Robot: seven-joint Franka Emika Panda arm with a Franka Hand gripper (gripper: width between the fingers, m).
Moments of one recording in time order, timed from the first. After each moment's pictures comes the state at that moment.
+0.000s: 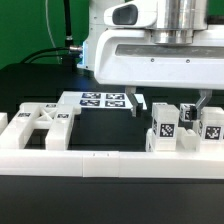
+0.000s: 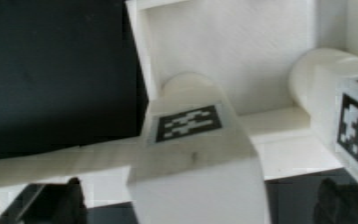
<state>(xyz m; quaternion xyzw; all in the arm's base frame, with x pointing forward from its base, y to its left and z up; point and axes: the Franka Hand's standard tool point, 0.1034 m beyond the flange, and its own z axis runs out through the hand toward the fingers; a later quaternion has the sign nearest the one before) 0.649 0.054 0.077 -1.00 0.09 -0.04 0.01</state>
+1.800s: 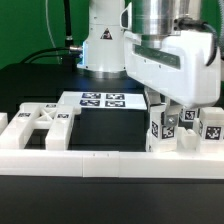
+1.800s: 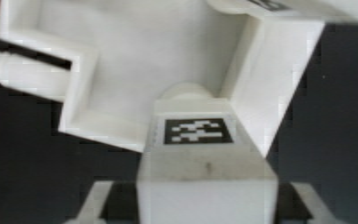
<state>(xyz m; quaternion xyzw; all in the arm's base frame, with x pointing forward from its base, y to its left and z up) 0.650 0.047 0.074 -0.78 0.63 0.01 0.03</state>
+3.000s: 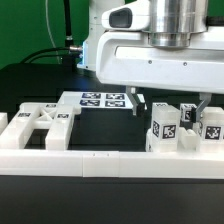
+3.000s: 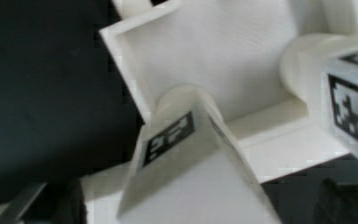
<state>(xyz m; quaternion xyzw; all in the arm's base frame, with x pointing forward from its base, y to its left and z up) 0.650 0.053 0.076 -0.99 0.13 -0.01 0.02</state>
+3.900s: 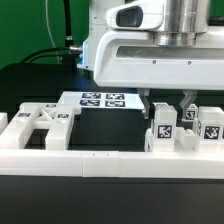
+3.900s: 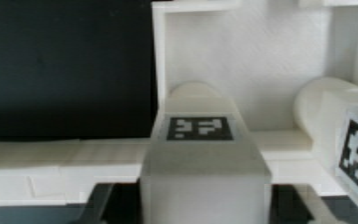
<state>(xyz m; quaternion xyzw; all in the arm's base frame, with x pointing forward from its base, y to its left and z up) 0.650 0.050 0.077 -1.00 0.03 -0.01 0.00</state>
